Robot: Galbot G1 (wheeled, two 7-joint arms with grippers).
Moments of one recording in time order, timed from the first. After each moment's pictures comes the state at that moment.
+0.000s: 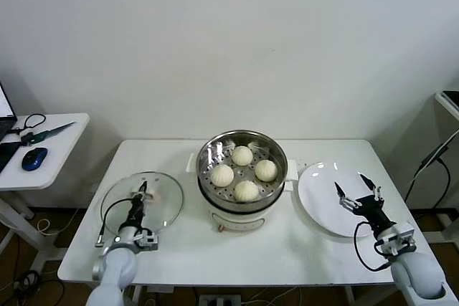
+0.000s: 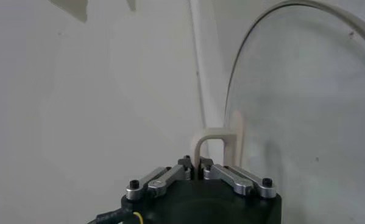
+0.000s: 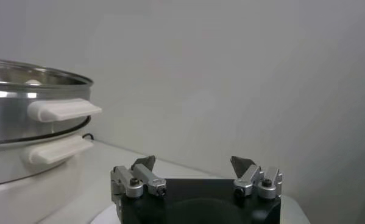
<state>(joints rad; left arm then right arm) 1.12 -1.39 -0.60 -1.36 1.53 -0.01 -0.14 -1.30 0.99 0.59 1.60 0.37 0.11 -0.19</state>
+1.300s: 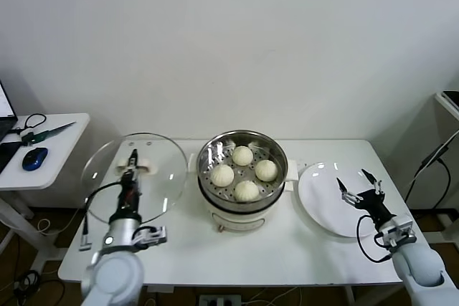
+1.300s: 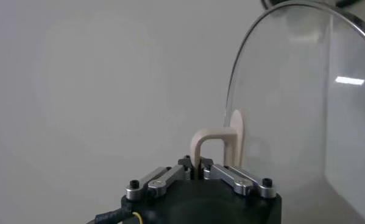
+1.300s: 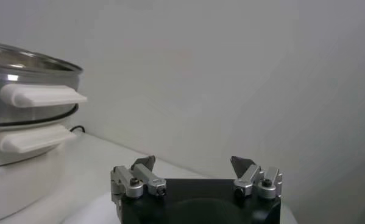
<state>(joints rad) 1.27 -1.10 -0.26 -2.06 1.40 0.60 0.10 -1.22 0.97 0.56 1.49 0.32 0.14 -0.22</state>
